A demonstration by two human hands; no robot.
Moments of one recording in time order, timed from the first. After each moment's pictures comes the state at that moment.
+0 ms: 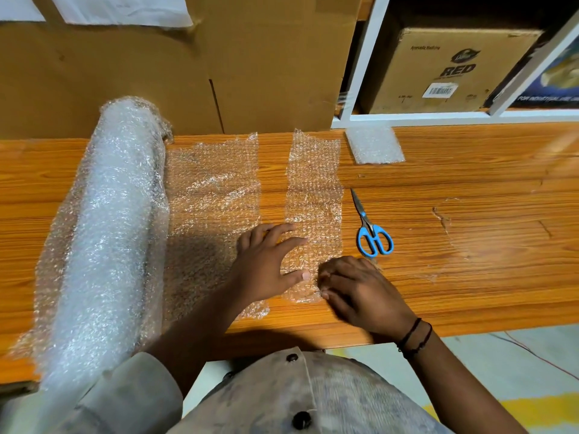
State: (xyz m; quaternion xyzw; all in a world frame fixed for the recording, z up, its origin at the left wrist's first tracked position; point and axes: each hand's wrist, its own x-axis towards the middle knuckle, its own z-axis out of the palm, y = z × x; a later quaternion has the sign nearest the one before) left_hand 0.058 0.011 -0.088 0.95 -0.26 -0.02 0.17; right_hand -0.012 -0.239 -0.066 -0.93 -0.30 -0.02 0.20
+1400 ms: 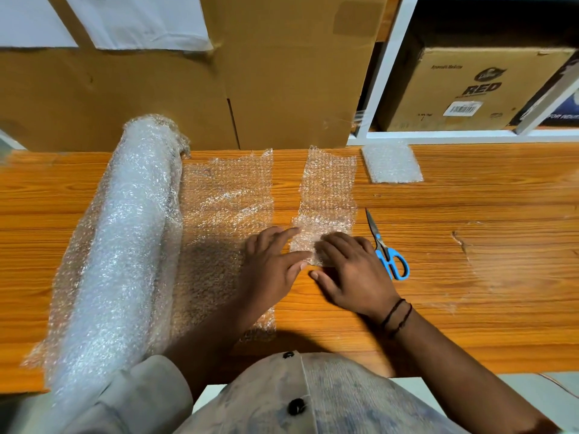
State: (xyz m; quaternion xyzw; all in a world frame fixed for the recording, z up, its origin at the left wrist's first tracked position) left_hand 0.079 0.009 -0.092 0.95 -0.24 0.14 0.17; right_hand 0.061 -0.212 -0.068 -0.97 -0.22 -0.08 0.10
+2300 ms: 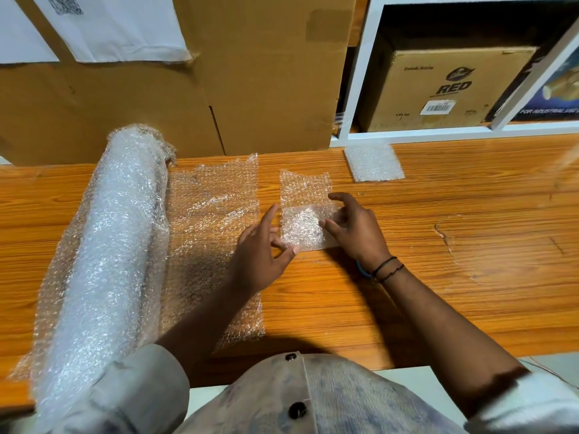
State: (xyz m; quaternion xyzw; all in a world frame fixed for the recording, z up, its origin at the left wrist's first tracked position) left_hand 0.100 0.001 -0.080 0.90 -0.17 0.05 0.39; right_hand 0.115 -0.232 -0.039 -0.91 0.00 -0.06 0.41
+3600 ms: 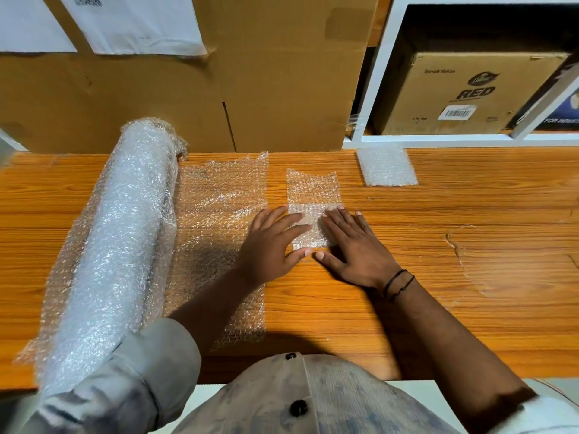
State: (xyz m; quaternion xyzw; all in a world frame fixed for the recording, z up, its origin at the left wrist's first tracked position) left_hand 0.128 -0.001 -0.093 0.93 -0.29 0.11 0.18; right_hand 0.115 -0.249 -0.077 -0.97 -0.22 0.04 0.10
